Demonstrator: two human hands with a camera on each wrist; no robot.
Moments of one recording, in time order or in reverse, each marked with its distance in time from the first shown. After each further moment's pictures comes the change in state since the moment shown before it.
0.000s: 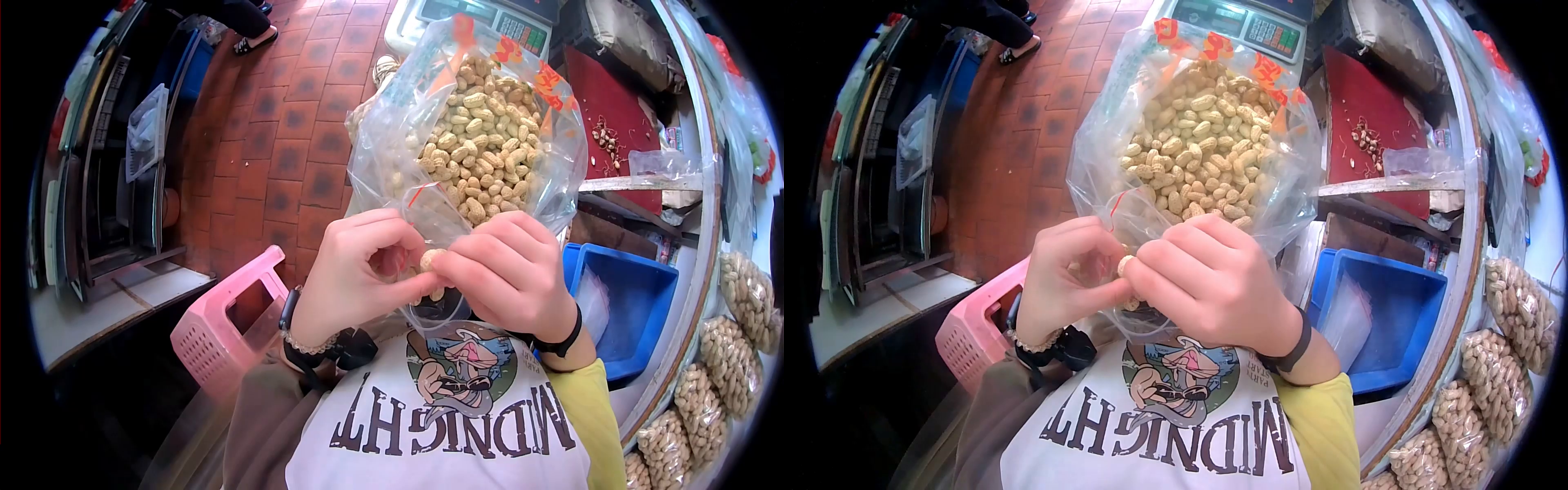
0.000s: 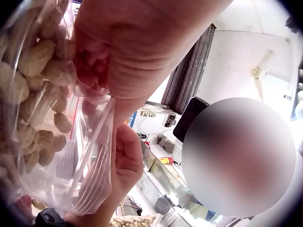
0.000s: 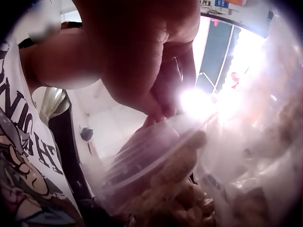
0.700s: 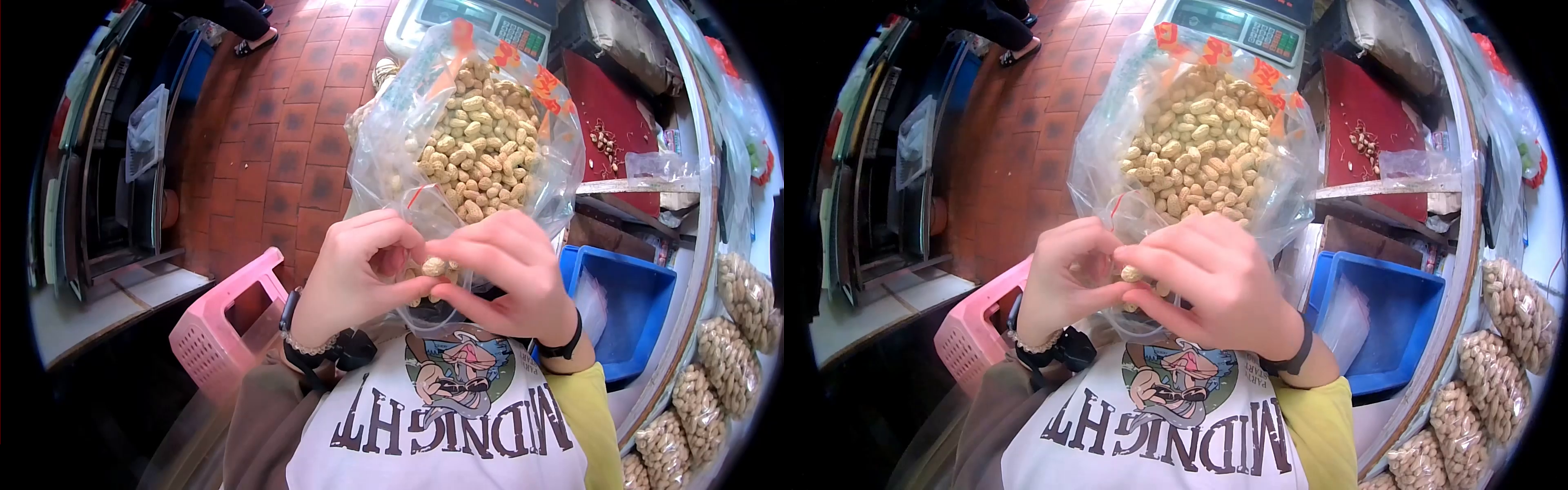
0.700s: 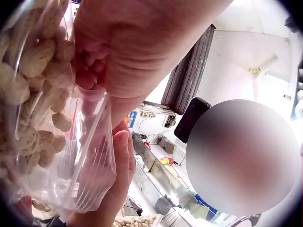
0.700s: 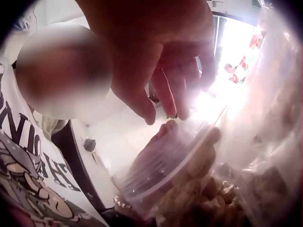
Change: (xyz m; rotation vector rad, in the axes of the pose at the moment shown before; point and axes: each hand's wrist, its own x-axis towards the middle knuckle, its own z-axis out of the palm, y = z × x) left_hand -0.001 -0.004 0.001 -0.042 -0.005 -0.019; right_hand 0.006 -0.006 -0.015 0.281 -0.097 0.286
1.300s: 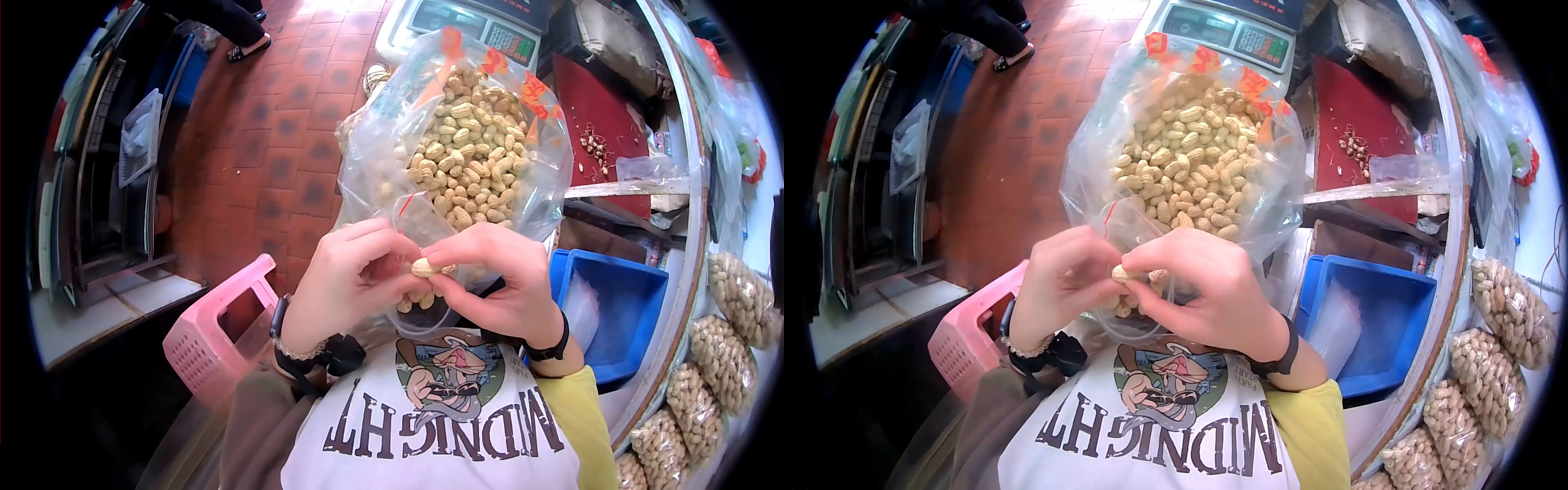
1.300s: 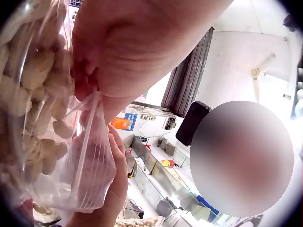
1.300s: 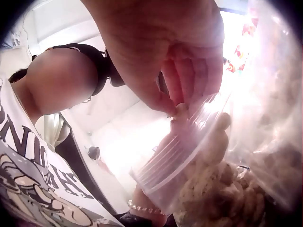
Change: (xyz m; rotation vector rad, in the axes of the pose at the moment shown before) left_hand 0.000 -0.002 -0.001 0.050 -0.021 0.092; right_hand -0.008 0.006 0.012 0.267 0.117 0.144
